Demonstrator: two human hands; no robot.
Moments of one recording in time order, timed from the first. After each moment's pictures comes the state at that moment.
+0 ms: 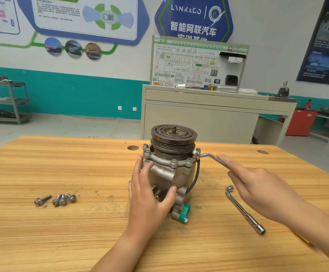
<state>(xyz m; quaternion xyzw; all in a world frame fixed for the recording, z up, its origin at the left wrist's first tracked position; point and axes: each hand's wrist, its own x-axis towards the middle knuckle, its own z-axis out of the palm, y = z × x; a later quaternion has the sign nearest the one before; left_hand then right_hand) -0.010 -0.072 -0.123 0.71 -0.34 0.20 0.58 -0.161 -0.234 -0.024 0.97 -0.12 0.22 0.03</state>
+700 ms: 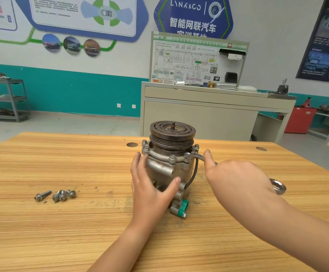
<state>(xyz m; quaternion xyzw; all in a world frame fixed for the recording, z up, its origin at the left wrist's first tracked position) -0.013 -0.080 -0.117 0.68 -0.31 0.12 0.65 -0.140 -0.157 0.013 0.93 -0.20 0.01 0.29</state>
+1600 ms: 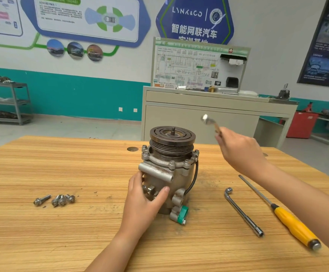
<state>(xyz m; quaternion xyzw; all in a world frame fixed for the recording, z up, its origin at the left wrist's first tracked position) 0.005 -0.068 -0.126 0.73 -0.29 0.08 0.61 -0.096 -0.263 0.009 0.90 -0.05 0.40 0.18</state>
